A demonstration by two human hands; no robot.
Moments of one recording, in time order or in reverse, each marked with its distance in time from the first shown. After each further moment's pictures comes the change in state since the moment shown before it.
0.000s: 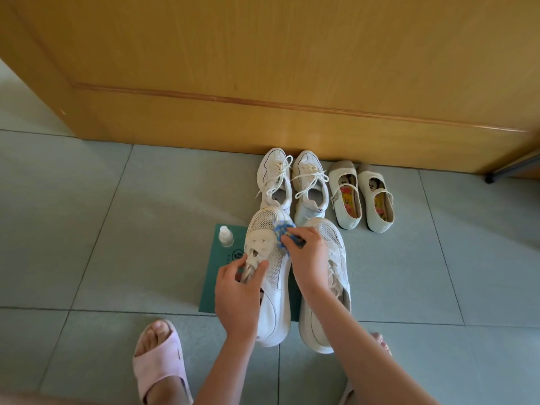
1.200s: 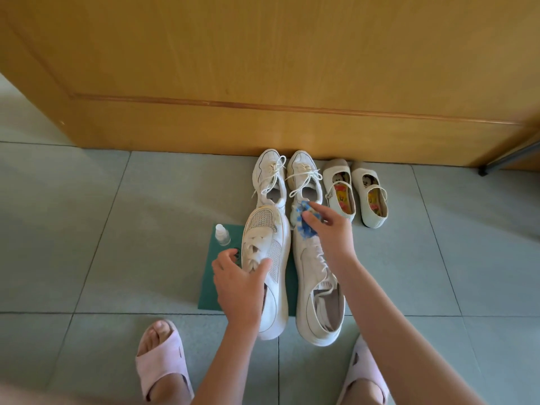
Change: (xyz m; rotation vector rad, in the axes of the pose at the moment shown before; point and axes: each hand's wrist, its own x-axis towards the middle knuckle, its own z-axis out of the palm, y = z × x) left_hand -0.004 0.018 0.003 0.149 0.004 0.044; right_hand 0.026 -0.009 -0.054 0.386 -0.048 0.159
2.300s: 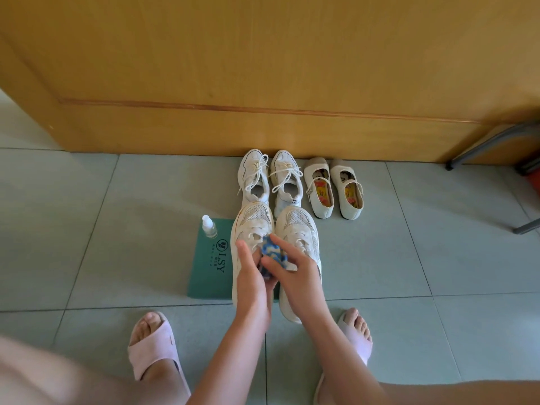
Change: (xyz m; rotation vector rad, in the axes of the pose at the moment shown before) left_hand -0.064 0.054 -0.015 -1.072 -0.466 -0.486; right_hand -0.121 0.009 0.000 -0.009 -0.165 -0.020
